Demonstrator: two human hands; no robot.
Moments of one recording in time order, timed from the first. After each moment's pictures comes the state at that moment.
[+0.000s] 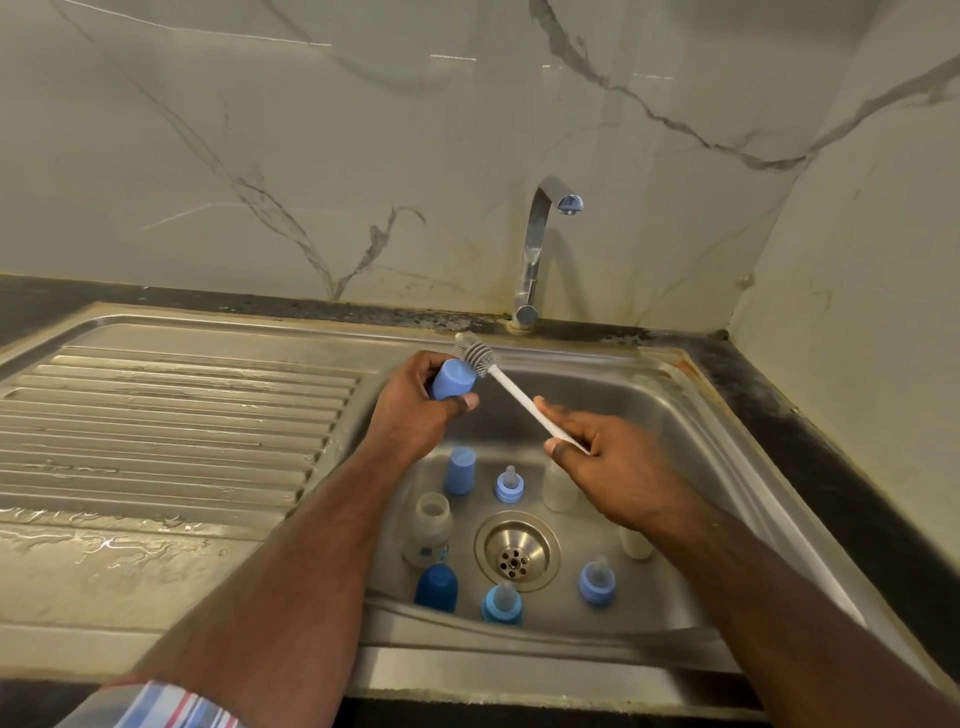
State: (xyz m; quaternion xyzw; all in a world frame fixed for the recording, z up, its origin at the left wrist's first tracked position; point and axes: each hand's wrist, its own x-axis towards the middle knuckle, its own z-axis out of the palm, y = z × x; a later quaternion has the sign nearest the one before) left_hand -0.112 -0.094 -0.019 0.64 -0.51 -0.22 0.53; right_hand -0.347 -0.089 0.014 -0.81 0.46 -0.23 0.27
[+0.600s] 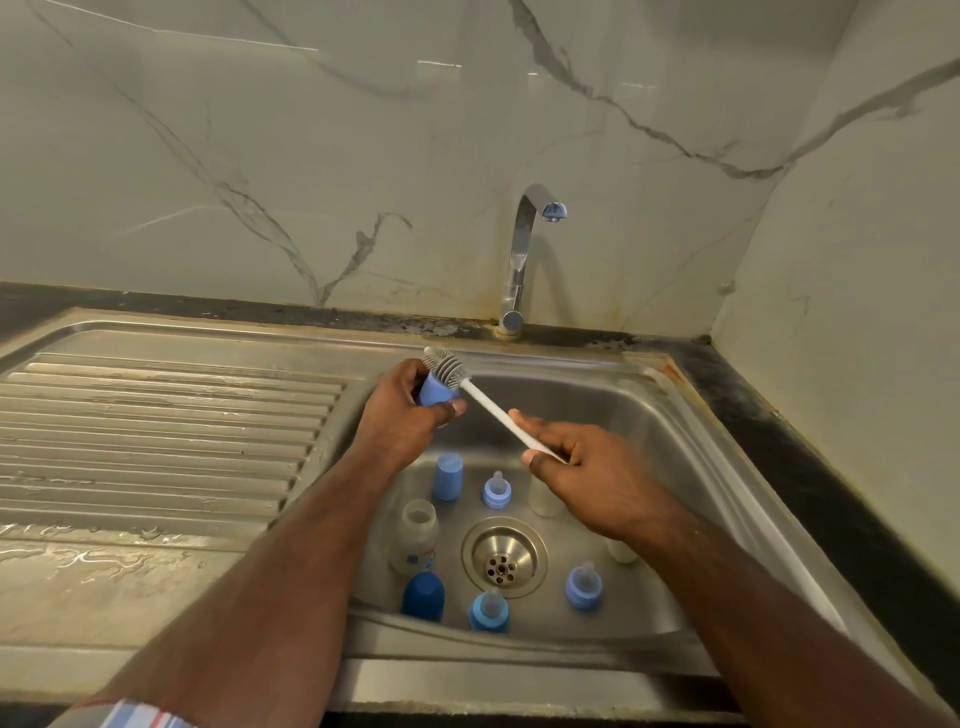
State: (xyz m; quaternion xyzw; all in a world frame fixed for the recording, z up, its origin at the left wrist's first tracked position) left_hand -0.115 -0.093 -0.017 0.63 -0.50 -0.25 0.54; right_hand -0.345 -0.085 0.016 -0.82 0.46 -0.23 0.27
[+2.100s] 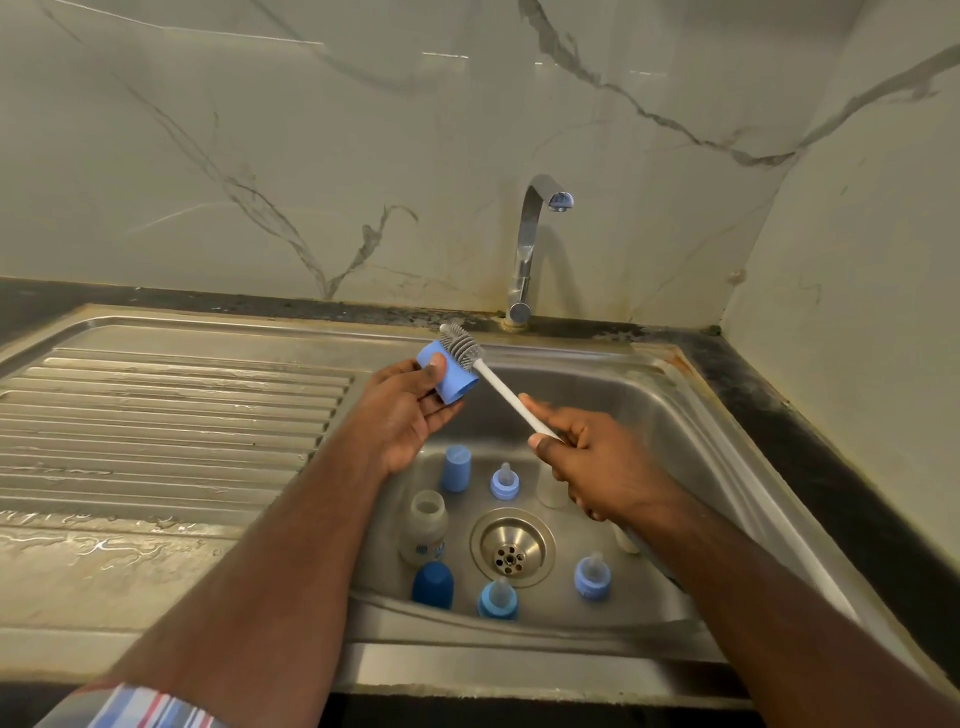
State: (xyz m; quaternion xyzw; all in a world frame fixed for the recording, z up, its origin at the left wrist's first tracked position) left_hand -0.113 -0.089 -0.002 0.44 -0.25 -0.55 0.67; right_hand -0.340 -0.083 0.015 -0.78 0.46 -0.26 0.34
